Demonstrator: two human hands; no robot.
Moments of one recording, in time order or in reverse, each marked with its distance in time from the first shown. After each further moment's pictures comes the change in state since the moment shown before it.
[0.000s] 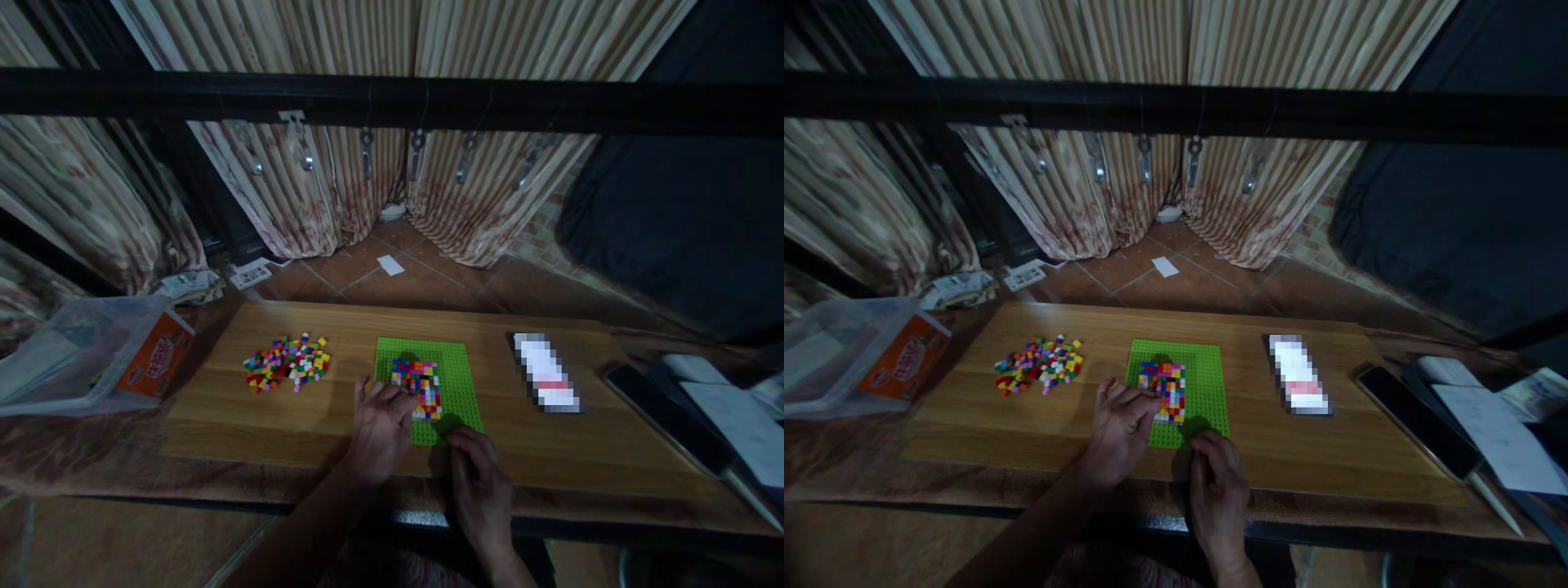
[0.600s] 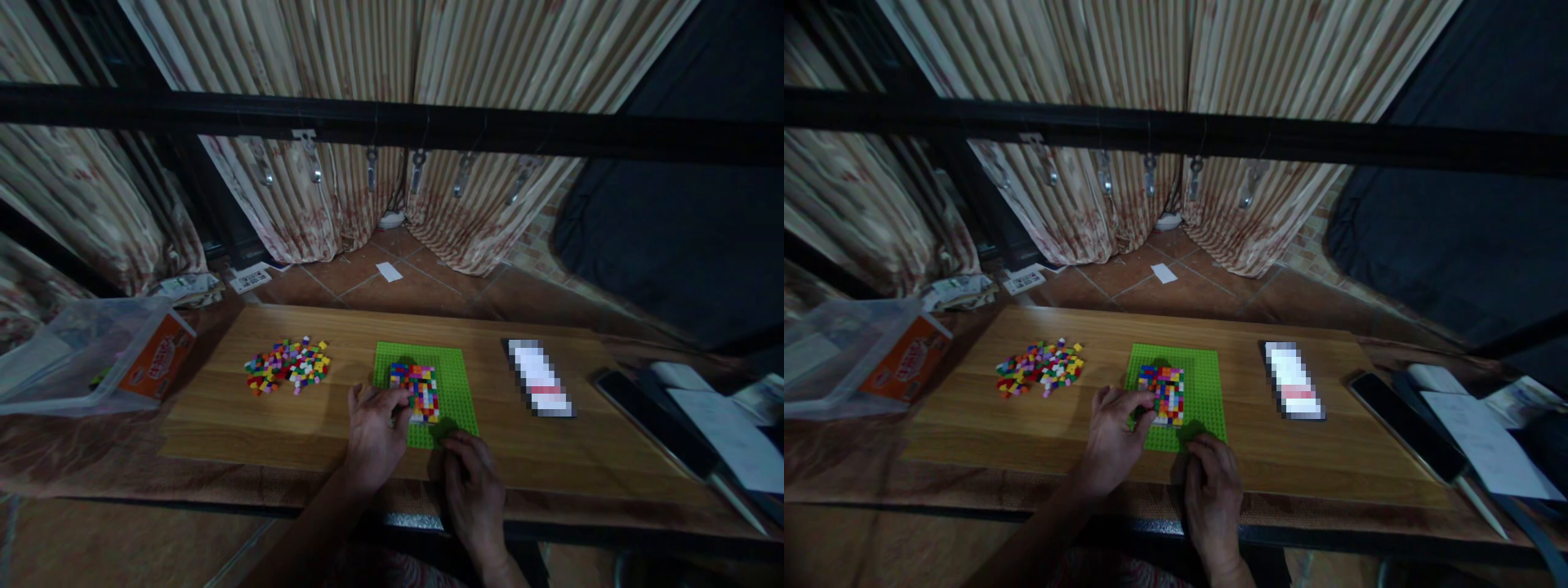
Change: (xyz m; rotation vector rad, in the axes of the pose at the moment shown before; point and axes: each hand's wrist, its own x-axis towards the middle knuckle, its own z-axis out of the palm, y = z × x) left_hand -0.003 0.002 0.001 -0.164 0.093 -0.191; right_hand -0.001 0.005 0.003 -0.107 0.014 -0.083
